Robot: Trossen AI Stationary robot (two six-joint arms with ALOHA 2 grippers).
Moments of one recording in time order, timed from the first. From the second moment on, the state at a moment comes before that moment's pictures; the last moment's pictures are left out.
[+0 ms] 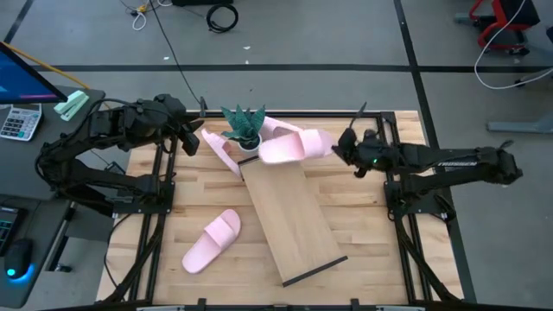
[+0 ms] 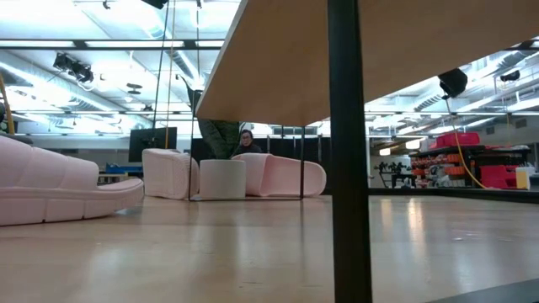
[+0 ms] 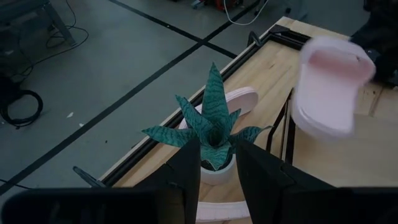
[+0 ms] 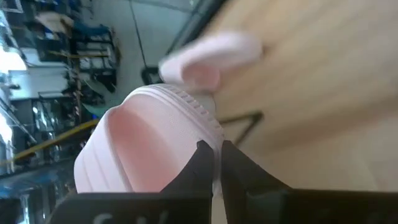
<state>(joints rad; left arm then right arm) 0.18 0.97 1.42 -1.04 -0.49 -0.27 -0.07 0.92 0.71 -0.41 0.46 1.87</state>
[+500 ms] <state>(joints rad) 0.18 0.97 1.42 -1.04 -0.49 -0.21 0.01 1.14 0.87 -0.47 0.40 1.86</state>
